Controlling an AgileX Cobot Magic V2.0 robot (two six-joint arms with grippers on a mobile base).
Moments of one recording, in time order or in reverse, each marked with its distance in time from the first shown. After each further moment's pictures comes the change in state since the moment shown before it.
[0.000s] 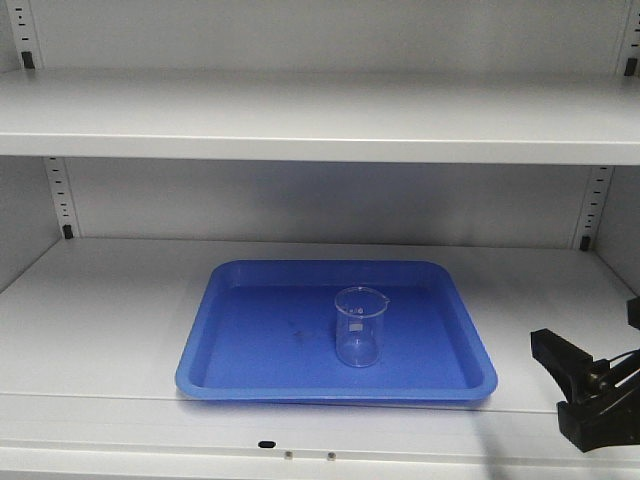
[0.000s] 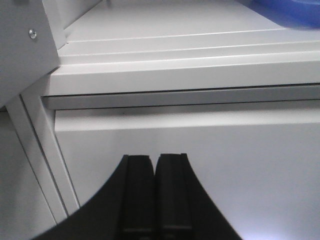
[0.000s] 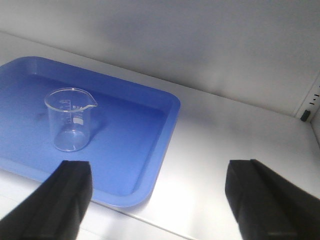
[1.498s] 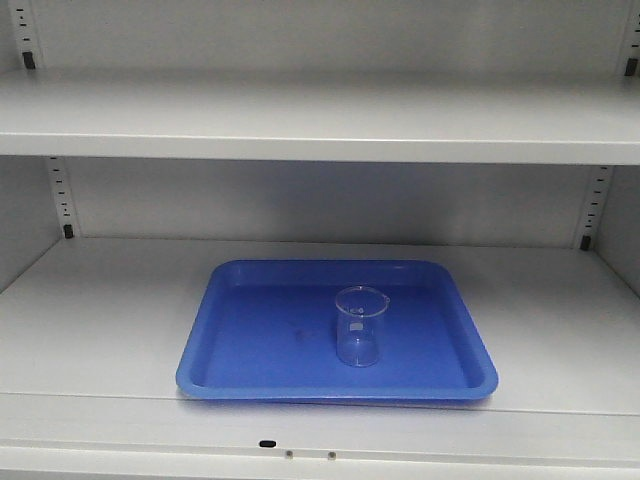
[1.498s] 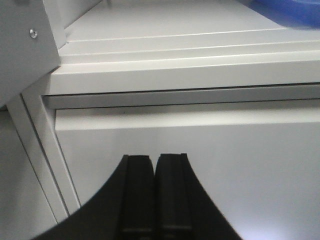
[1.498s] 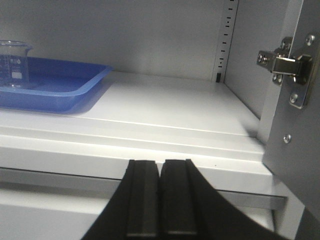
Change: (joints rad) left arm 0.000 0.000 0.000 0.000 0.001 0.000; right arm -0.380 -0.897 0.792 0.755 -0.211 -0.686
